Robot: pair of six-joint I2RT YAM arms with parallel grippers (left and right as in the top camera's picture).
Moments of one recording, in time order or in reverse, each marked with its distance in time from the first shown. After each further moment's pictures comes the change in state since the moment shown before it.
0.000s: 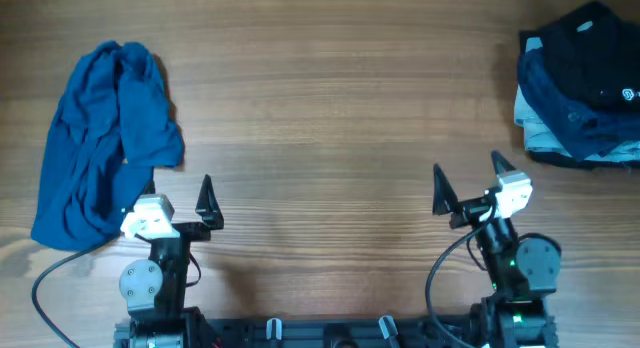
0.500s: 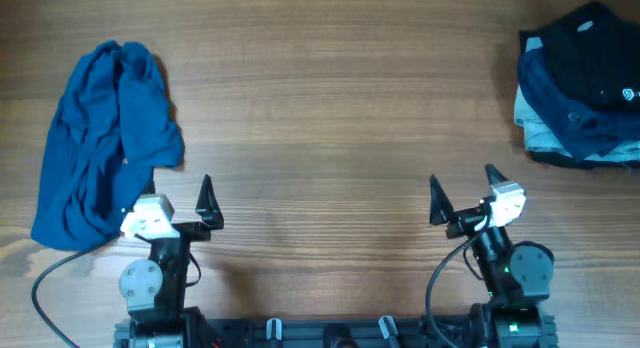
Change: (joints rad) left arm 0.000 0.000 0.000 0.000 0.000 0.000; right arm 0.000 -0.149 -0.058 -0.145 0.000 0.010
